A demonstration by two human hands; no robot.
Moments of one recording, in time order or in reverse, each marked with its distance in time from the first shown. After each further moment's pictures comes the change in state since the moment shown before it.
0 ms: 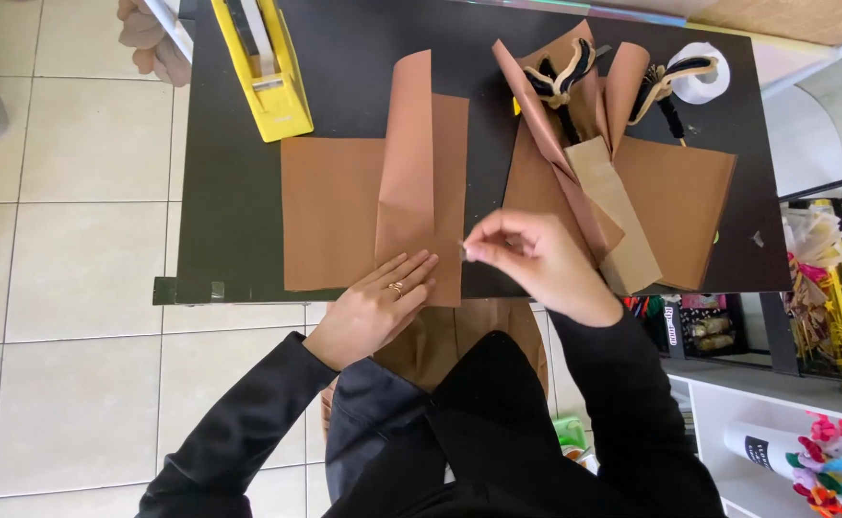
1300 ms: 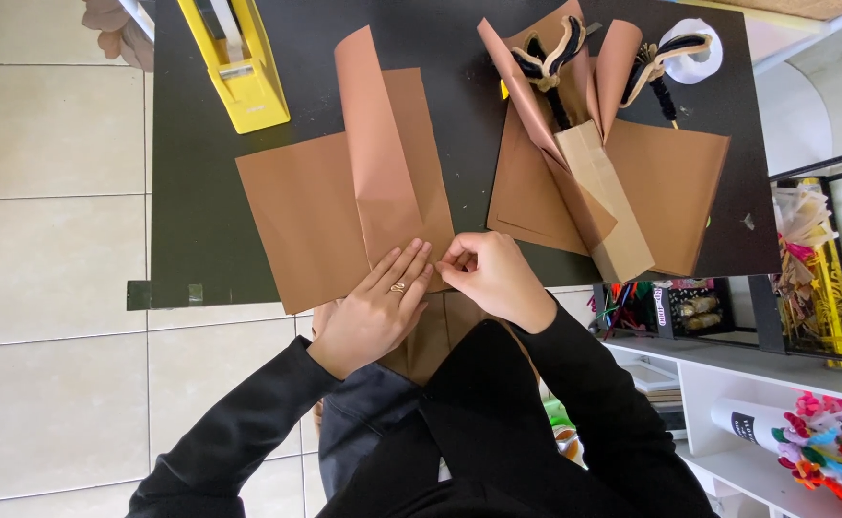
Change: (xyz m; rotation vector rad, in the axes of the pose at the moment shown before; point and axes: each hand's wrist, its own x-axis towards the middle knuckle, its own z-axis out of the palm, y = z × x) left_hand 0.007 0.021 0.015 0.197 -0.002 -0.073; right_hand 0.010 0.081 0.044 -0.271 0.049 0.257
